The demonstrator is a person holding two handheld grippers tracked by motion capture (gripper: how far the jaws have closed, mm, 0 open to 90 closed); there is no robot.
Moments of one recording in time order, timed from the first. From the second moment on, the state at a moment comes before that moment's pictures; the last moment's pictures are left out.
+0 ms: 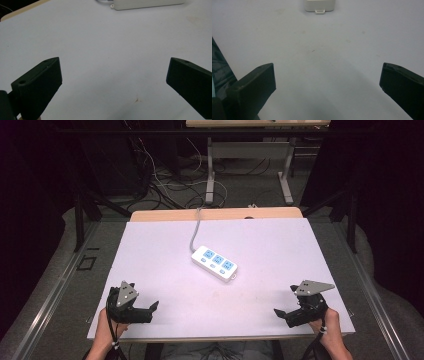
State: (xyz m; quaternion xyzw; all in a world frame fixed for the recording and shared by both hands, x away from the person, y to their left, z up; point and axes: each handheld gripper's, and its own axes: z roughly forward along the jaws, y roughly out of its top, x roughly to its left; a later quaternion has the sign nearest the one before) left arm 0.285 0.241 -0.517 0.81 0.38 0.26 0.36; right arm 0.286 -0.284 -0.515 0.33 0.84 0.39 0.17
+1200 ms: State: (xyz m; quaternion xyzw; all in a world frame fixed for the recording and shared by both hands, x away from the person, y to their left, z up) left arm 0.306 0.224 -0.510 0.82 0.37 0.26 0.35; right arm 0.288 -0.283 -0.517 0.32 0.85 0.39 0.15
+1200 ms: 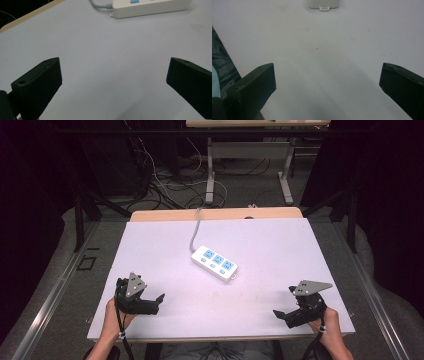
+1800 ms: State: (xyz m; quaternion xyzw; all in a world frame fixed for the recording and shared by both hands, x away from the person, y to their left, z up) left arm 0.334 0.206 -0.504 0.81 0.37 0.27 0.36; right arm 0.289 -0.283 -0.519 0.32 0.85 0.39 0.15
